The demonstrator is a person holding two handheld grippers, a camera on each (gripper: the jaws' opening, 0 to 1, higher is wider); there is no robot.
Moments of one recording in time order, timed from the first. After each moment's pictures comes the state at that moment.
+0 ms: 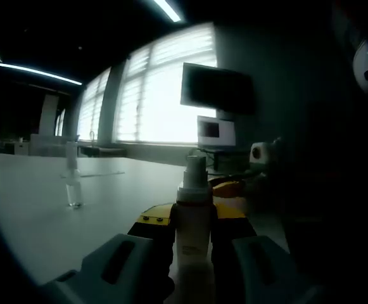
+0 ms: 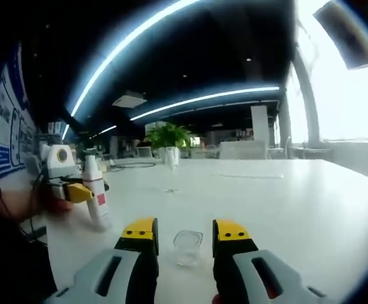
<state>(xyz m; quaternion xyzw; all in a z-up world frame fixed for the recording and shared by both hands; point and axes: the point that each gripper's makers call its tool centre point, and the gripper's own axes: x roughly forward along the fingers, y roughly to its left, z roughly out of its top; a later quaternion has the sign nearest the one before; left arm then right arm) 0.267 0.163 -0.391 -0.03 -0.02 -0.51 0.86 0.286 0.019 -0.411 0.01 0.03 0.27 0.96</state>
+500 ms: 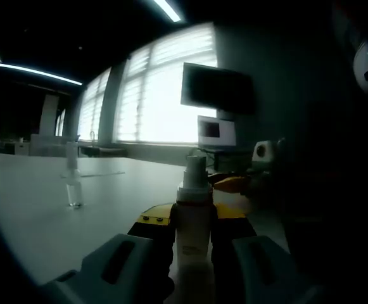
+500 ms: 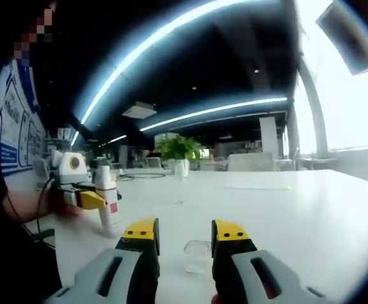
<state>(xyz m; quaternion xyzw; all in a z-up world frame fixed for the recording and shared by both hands) 0.266 0.161 -0.391 -0.03 -0.02 -0.51 0.86 0.276 0.028 -0.397 0.02 0.00 0.30 0.96</state>
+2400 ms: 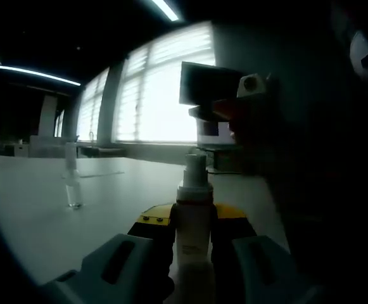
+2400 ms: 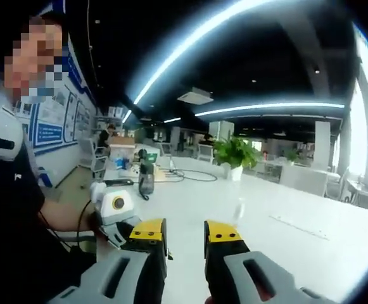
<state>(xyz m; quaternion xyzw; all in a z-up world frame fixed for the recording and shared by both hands) 0.265 0.161 -0.392 -0.03 -0.02 -0.51 0.86 0.259 0.132 -0.289 -0.08 0.02 0.47 0.88</state>
